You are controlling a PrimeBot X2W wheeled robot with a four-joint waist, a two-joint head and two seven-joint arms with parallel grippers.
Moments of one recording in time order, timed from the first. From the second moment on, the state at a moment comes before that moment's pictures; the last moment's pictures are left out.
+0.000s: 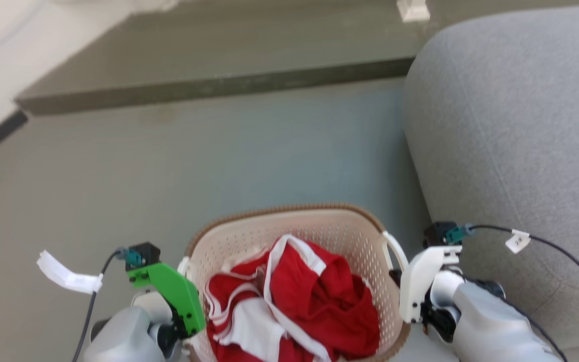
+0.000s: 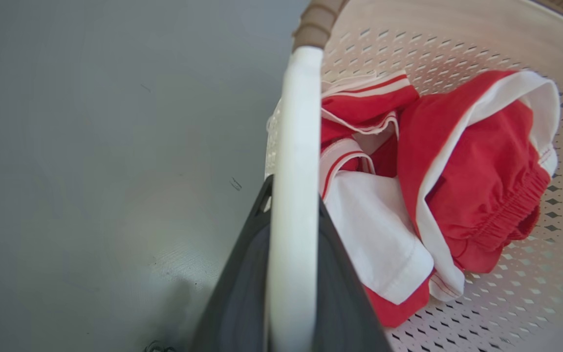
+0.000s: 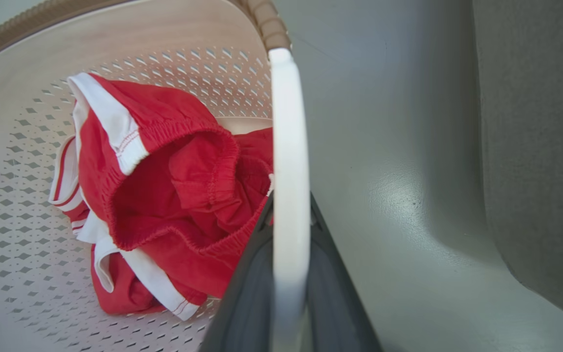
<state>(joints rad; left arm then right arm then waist) -0.58 -0.04 -0.43 1.26 -0.72 -0.14 0.17 -0.53 0.00 0.51 1.22 0.56 0.14 0.07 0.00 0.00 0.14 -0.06</state>
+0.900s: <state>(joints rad) -0.49 -0.04 -0.44 1.27 -0.76 -0.14 0.23 -0.46 0.00 0.56 1.21 0.62 0.14 0.15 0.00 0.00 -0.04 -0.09</state>
